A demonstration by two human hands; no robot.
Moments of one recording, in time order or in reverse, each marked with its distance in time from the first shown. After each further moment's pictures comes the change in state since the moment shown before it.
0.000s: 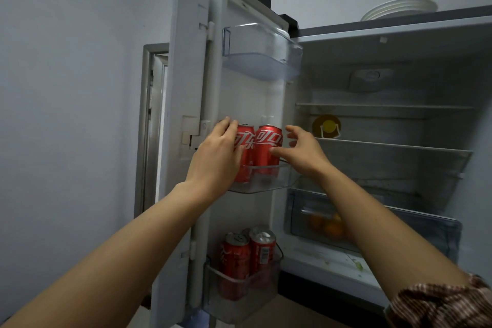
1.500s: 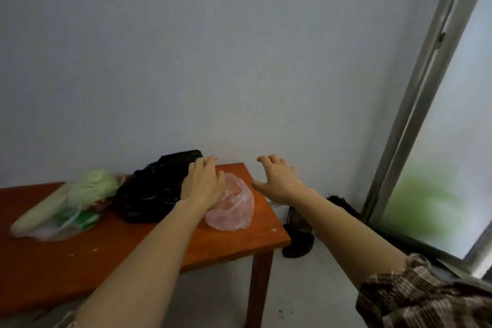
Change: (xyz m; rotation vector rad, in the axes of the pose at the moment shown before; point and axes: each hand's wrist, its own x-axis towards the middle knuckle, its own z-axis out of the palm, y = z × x) left_hand -0.431 -0.541 -0.502 0.636 -0.171 -0.996; right_hand -0.337 -0.410 0.717 -0.239 -0.841 -0.590
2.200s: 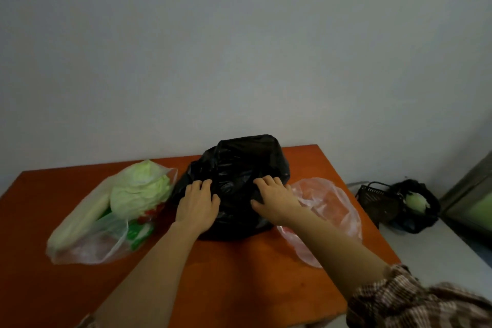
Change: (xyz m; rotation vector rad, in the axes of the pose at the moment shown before) left_hand 0.203 -0.332 0.089 0.117 -0.298 -0.217; right_hand 0.282 -0.147 0.246 0.007 -0.375 -0.140
